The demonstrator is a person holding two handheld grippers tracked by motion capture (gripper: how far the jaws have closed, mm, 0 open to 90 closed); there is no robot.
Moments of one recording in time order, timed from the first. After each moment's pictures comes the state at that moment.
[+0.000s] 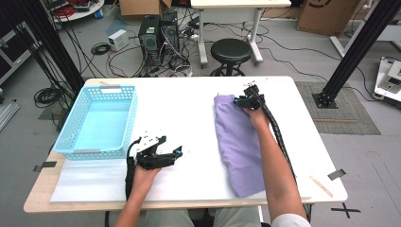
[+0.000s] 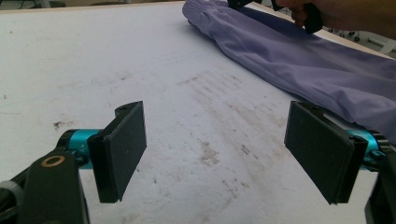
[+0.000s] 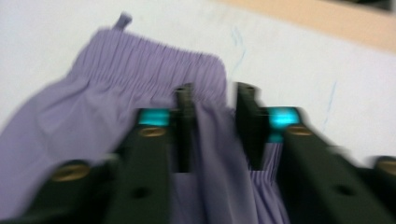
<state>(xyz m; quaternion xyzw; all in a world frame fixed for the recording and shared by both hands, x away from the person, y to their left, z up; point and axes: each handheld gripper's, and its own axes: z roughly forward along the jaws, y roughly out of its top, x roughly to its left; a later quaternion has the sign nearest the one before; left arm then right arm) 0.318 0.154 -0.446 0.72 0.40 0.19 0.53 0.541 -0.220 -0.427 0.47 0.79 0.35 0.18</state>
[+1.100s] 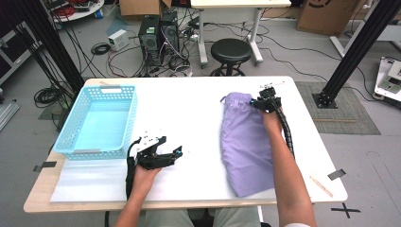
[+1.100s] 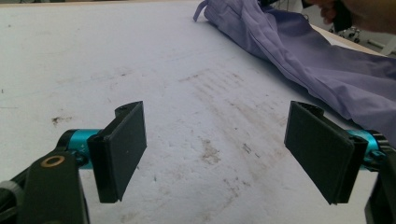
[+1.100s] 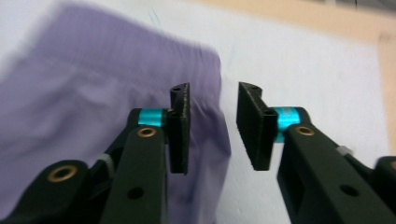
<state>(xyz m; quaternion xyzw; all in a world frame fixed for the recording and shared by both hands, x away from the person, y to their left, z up) 0.319 0.155 -0.447 0.72 0.41 0.19 0.53 0.518 -0.265 -0.412 0.52 0.75 0.33 0.24</state>
